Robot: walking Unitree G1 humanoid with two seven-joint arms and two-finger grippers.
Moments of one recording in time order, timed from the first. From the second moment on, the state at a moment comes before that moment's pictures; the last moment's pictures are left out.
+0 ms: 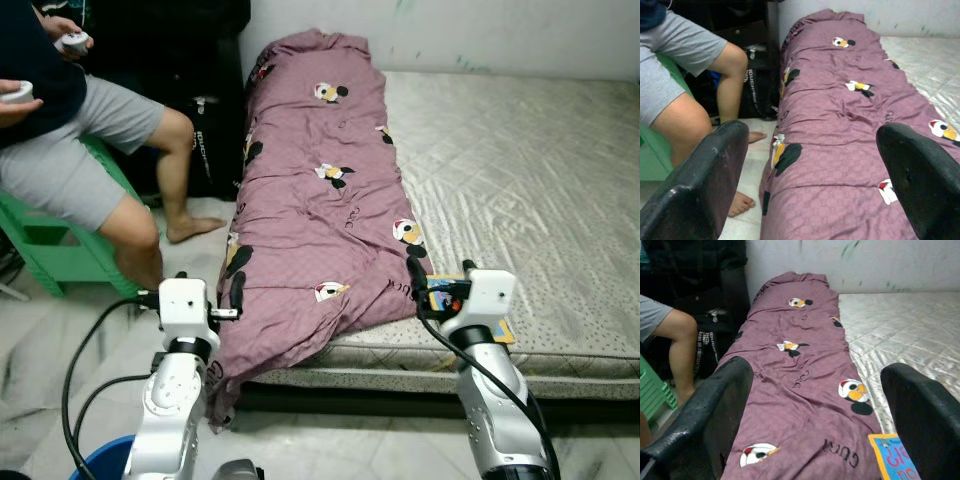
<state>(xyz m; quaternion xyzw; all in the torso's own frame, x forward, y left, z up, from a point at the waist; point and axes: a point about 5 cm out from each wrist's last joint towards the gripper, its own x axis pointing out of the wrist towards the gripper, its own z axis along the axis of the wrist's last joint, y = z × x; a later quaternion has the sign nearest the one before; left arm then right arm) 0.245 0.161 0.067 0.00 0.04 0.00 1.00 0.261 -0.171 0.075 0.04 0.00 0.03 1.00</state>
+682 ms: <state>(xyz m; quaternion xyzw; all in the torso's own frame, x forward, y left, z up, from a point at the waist) 0.244 0.147 0.065 0.00 0.05 -0.01 1.00 0.254 -0.190 0.070 0.02 0.01 0.00 1.00</state>
